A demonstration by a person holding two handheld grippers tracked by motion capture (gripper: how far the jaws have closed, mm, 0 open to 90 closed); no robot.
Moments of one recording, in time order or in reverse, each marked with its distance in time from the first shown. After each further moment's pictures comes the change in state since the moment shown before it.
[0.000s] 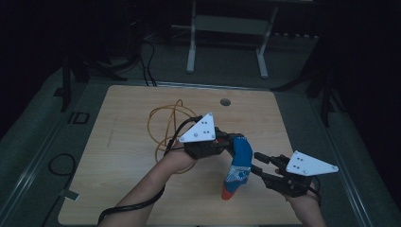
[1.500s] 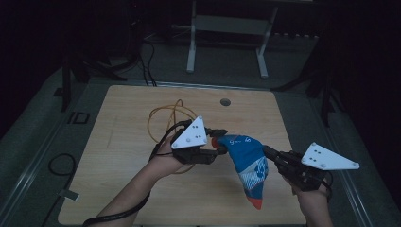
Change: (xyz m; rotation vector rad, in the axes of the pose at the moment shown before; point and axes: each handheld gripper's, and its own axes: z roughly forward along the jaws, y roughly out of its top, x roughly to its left) left arm -0.012 0.003 -0.033 0.144 0.126 0.025; right arm -0.007 0.028 -0.022 -0.076 -0.091 0.019
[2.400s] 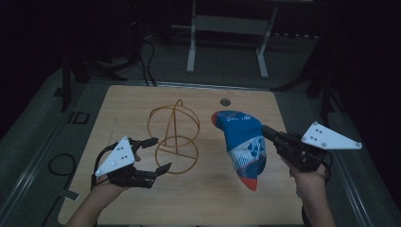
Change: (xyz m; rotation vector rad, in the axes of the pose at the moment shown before) left arm -0.013 -0.086 -0.120 0.002 0.240 -0.184; right arm -0.013 0.039 0.015 -0.050 -0.034 -0.009
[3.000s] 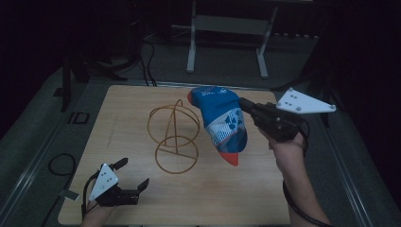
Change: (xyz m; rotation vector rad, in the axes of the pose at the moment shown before) left arm -0.002 -0.120 -0.021 0.050 0.283 -0.152; right arm 0.001 0.057 0.058 -0.026 0.048 -0.020
